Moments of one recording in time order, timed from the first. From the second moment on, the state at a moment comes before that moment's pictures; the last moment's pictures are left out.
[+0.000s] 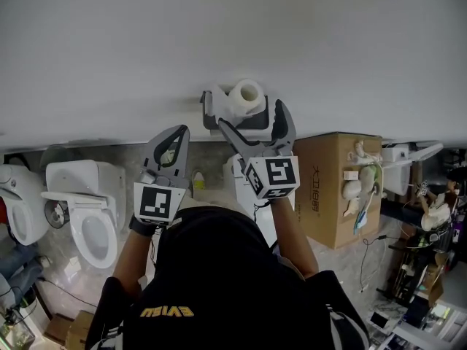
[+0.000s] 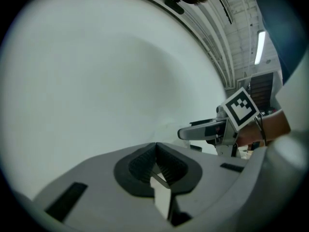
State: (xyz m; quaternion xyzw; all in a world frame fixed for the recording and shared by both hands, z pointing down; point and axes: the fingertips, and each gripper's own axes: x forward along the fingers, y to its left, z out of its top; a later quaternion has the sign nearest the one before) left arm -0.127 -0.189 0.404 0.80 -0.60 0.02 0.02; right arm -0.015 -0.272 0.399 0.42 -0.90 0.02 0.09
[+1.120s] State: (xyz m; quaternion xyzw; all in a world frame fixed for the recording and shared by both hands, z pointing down) left arm -0.130 -0.213 0.425 0.76 -0.64 0.02 0.05; right arm -0.031 -0.293 0.415 0.37 -0.92 0.05 0.09
